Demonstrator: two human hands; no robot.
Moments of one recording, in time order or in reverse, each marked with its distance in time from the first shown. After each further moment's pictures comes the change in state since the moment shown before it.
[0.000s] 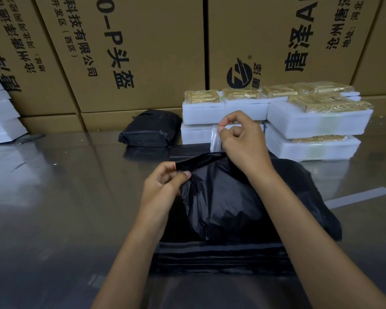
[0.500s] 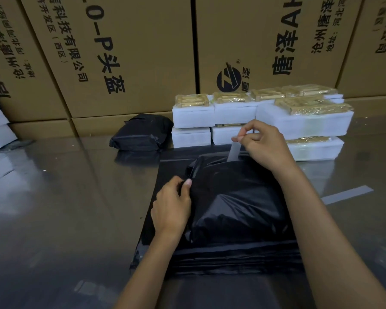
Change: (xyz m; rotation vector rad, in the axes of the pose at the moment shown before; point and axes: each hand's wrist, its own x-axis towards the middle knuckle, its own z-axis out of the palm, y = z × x) left_hand -0.003 -0.035 0.032 0.974 0.158 0.185; right_hand 0.022 0.040 -0.064 -0.126 -0.033 0.100
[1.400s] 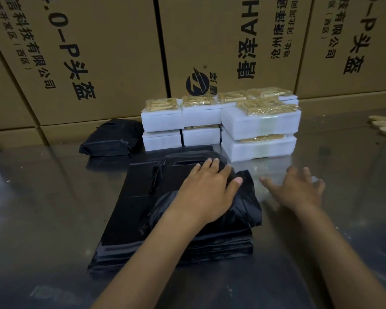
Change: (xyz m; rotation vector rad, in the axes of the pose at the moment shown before) left_hand -0.034 0.130 0.023 0.414 -0.564 0.608; right_hand -0.061 0.118 -0.109 -0.858 0.018 0.463
